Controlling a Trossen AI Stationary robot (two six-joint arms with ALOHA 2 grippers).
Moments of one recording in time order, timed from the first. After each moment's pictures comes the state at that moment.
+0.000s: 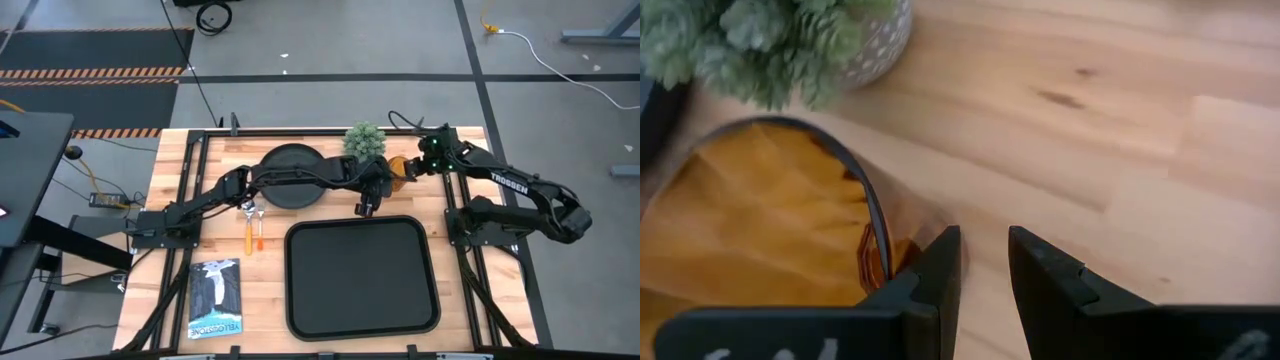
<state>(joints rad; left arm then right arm) 0.12 2.49 2.33 -0.63 -0.10 0.55 -0.94 0.95 0.48 -0.46 -0.14 0.37</state>
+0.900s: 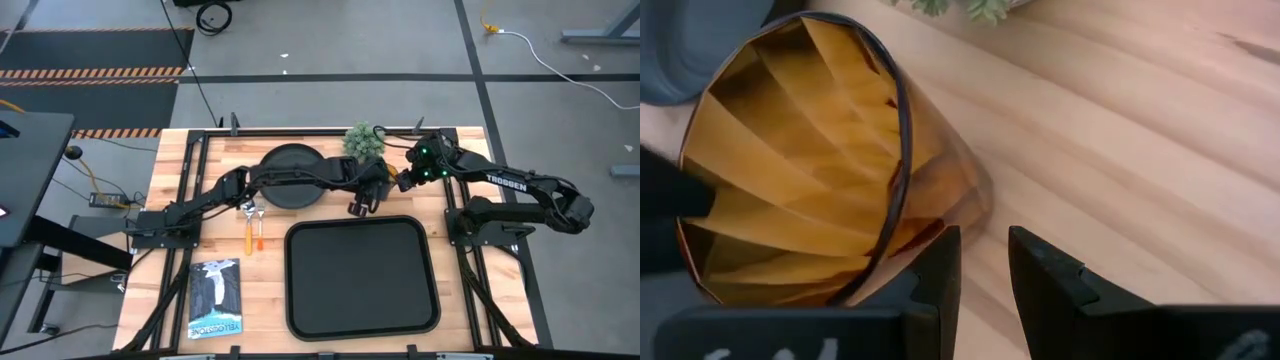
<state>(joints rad) 0.13 2.48 2.34 -0.73 -0.16 0.64 -0.76 0.98 0.48 -0.44 -0.24 0.39</state>
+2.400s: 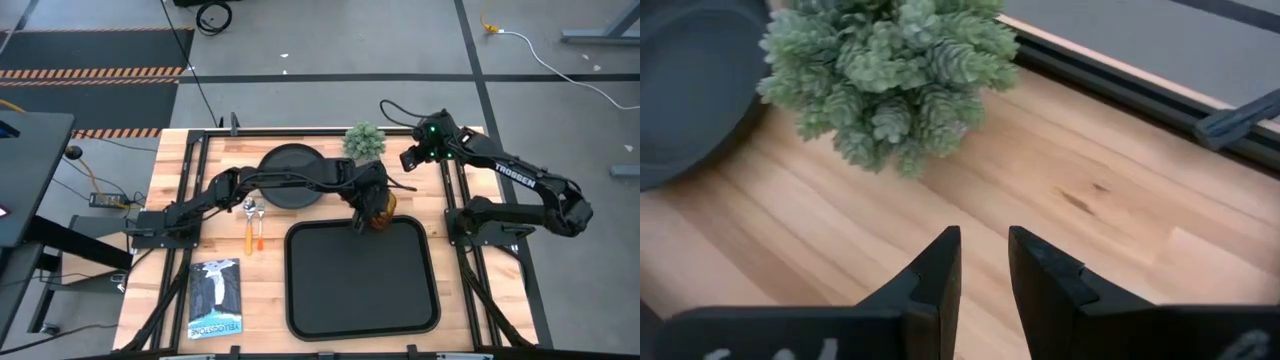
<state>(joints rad) 0.07 2.38 2.34 -0.83 0.23 0.37 -0.86 0.98 0.72 -0.60 -0.07 0.22</state>
